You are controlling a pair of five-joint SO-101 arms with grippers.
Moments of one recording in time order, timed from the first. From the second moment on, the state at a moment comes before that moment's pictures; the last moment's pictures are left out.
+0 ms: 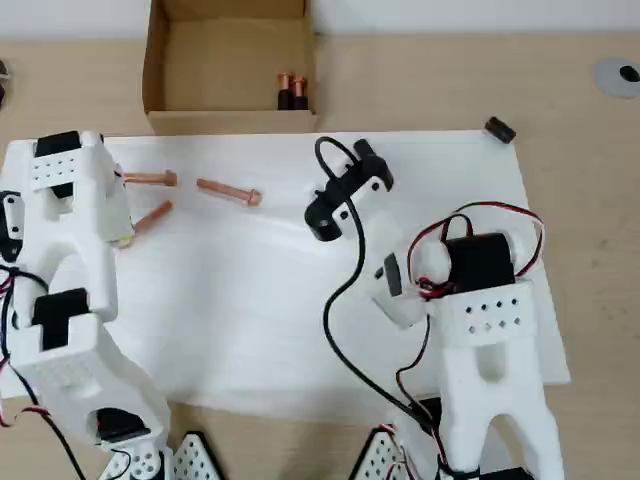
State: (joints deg) left arm -17.8 17.4 0.4 77.8 83.4; right arm -14.4 -39.3 24.0 101.7 22.2
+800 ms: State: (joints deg) left arm -17.7 22.6 -0.2 77.3 83.6; right arm -14.4 -39.3 24.0 101.7 22.2
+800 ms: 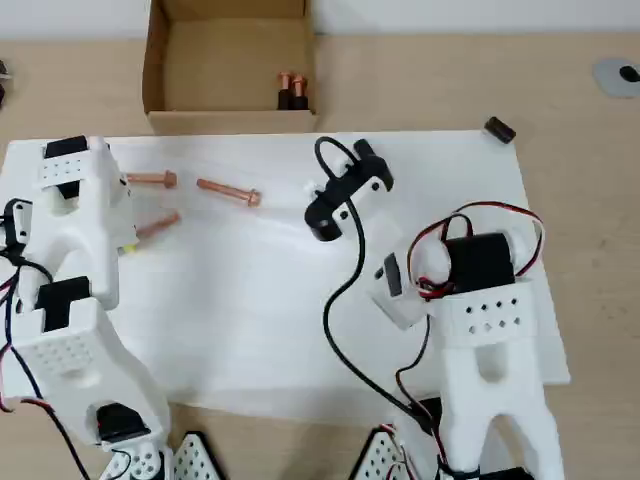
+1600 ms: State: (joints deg) left arm -17.5 22.9 -31.5 99.4 53.3; right arm -14.4 -39.3 24.1 101.7 22.2
